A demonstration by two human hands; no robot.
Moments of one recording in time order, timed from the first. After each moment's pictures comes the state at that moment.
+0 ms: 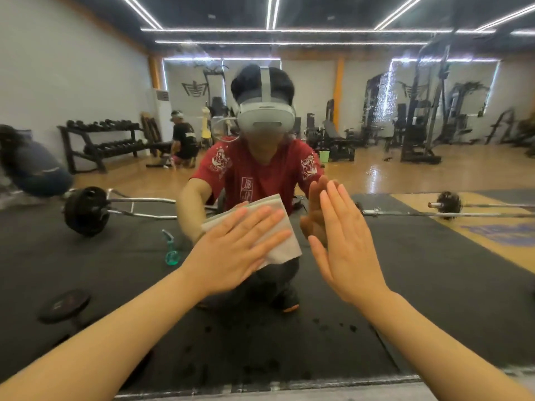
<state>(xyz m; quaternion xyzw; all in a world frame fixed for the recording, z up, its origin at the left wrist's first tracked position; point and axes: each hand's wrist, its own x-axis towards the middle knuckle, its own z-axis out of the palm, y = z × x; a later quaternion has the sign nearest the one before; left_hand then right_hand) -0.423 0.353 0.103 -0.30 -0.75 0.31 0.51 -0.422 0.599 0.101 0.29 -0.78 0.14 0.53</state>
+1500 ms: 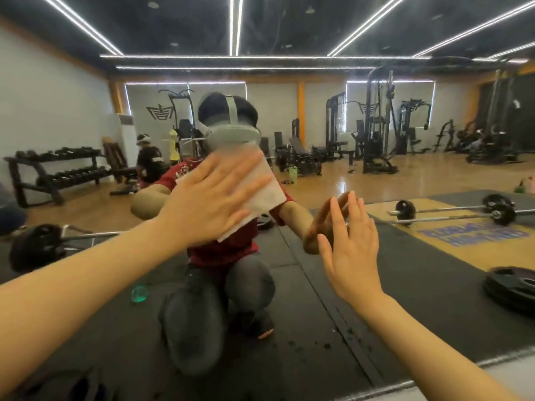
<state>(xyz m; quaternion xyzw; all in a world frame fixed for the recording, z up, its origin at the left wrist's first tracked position) -0.435 0.411 0.251 -0.30 -0.71 0.33 0.54 -0.436 0.676 0.127 0.07 -0.85 0.16 0.49</state>
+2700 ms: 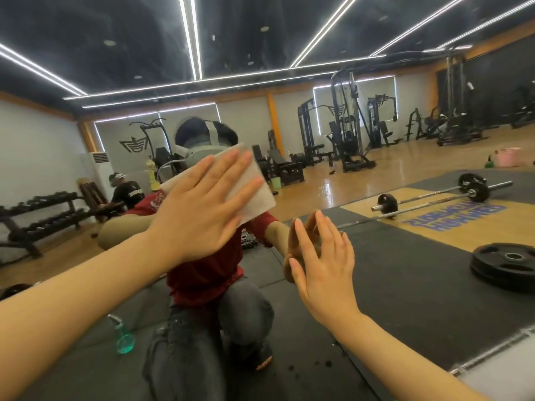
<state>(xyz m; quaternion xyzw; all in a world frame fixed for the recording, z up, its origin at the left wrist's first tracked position) -0.453 0.496 0.291 -0.35 -0.71 0.32 0.53 -0.449 0.701 0.121 0.04 -0.82 0.15 0.55</state>
